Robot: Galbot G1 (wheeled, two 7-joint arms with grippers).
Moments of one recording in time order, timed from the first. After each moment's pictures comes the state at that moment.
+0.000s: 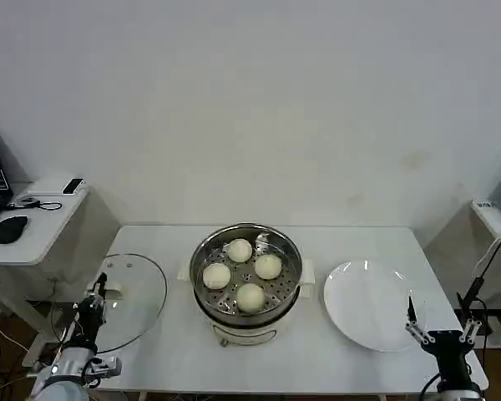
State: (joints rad) left arm 1.50 -1.14 -0.69 -1.87 1.16 0.11 -0.11; right arm -1.72 1.46 0.92 2.06 -0.05 0.27 -0.05
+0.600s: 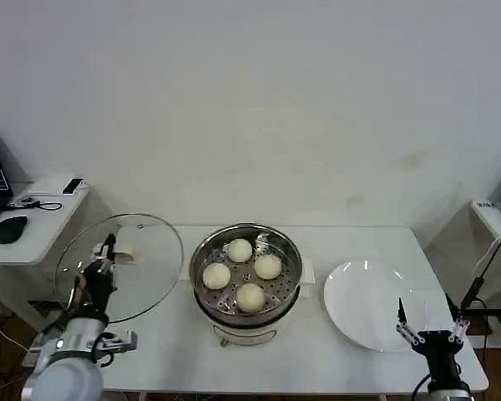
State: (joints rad) left arm 1.43 -1.08 -0.57 -2.15 1.17 0.29 0.05; right arm -1.72 1.47 0.88 2.05 -0.08 0.26 -0.04
